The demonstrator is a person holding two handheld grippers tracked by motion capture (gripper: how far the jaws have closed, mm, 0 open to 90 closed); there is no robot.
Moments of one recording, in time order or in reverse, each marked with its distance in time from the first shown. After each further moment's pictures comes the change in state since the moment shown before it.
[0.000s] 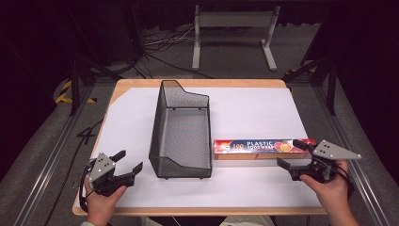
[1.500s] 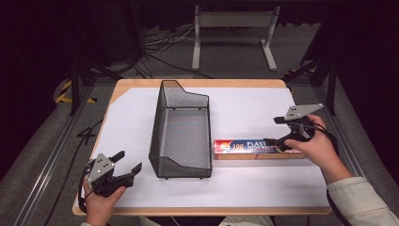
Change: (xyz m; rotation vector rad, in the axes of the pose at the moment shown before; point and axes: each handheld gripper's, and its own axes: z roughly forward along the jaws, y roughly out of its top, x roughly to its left) left arm 0.001 -0.002 -0.002 0.005 0.005 0.000; right arm -0.042 0.069 0.078 0.347 0.190 -0.192
